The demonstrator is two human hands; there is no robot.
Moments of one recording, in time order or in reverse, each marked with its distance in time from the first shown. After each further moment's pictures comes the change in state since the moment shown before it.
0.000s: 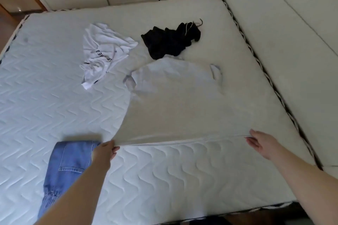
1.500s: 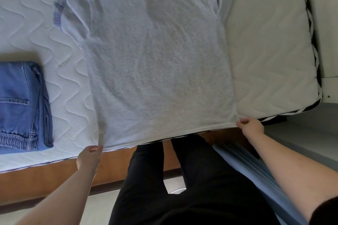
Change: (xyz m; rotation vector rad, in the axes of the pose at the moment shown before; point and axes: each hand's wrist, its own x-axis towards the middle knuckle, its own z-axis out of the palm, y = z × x) left_hand -0.020 -0.314 -0.076 1.095 0.044 -0.098; right_hand 0.076 0.259 -0.163 -1.093 0.246 0.071
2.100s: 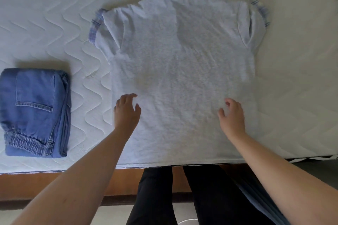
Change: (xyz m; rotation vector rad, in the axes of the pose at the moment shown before) left_hand 0.033 0.204 -0.031 0.021 0.291 0.671; right_hand -0.041 -0.195 0.052 -0.006 0.165 -0.649
